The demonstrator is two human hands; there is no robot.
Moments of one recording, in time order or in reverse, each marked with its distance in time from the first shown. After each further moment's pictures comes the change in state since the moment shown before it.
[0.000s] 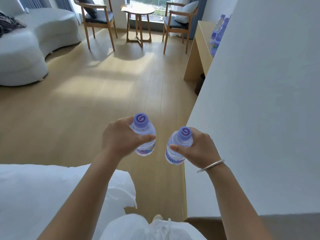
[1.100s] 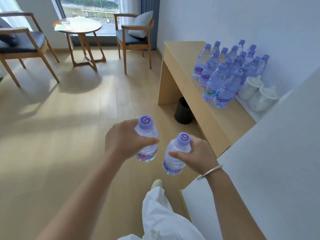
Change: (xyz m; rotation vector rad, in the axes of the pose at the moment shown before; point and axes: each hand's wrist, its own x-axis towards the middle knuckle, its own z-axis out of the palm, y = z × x) left_hand 0.615 0.067 0.090 0.004 -0.262 0.169; right_hand 0.550 0.080 -0.011 0.061 0.184 0.258
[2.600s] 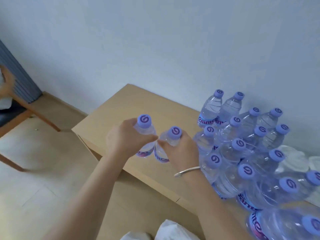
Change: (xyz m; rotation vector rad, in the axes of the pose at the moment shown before) left_hand 0.772 0.236 0.169 0.044 -0.561 0.451; right_hand 0.689 0.090 -0.110 0.139 0.868 0.701
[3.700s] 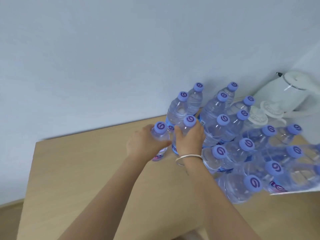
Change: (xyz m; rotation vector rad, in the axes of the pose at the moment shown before) left_hand 0.212 0.068 0.116 0.128 -0.747 0.461; right_hand 0.168 0.035 0.030 -0.097 0.932 0.541
